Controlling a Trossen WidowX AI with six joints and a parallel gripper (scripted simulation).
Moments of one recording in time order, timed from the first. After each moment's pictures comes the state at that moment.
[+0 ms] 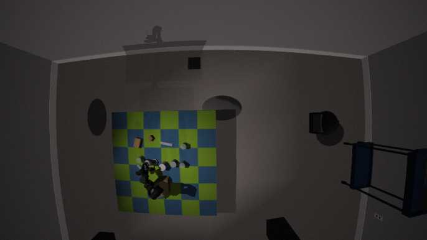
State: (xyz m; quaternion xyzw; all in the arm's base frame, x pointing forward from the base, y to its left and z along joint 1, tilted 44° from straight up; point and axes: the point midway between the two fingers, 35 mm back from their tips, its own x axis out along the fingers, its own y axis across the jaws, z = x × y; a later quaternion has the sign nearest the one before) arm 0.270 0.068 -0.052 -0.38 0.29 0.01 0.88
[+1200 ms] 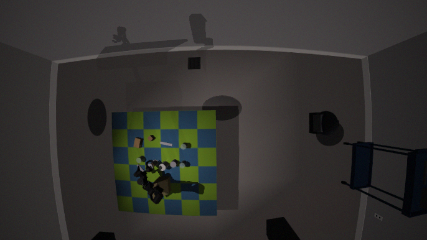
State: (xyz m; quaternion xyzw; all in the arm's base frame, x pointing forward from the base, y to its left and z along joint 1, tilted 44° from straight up) arm 0.269 0.094 -0.041 -0.37 0.29 0.04 0.88
